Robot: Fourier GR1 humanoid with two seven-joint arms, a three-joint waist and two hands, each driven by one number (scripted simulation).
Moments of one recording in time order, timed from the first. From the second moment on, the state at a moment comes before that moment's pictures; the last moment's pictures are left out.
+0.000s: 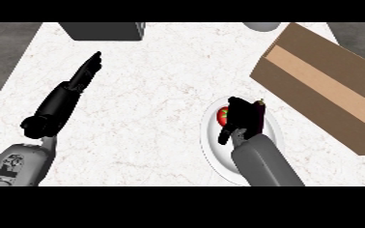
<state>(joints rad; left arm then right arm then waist) -0.23 0.43 -0.16 -1.51 0.06 -0.06 -0.10 -0.40 -0.03 0.37 -1.21 0.86 0.17 1.01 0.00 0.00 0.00</state>
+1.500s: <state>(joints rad) -0.21 0.35 -0.09 -1.54 -0.02 -0.12 -0.07 -0.52 -0.22 0.54 -1.51 0.99 0.07 0.21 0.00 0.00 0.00</state>
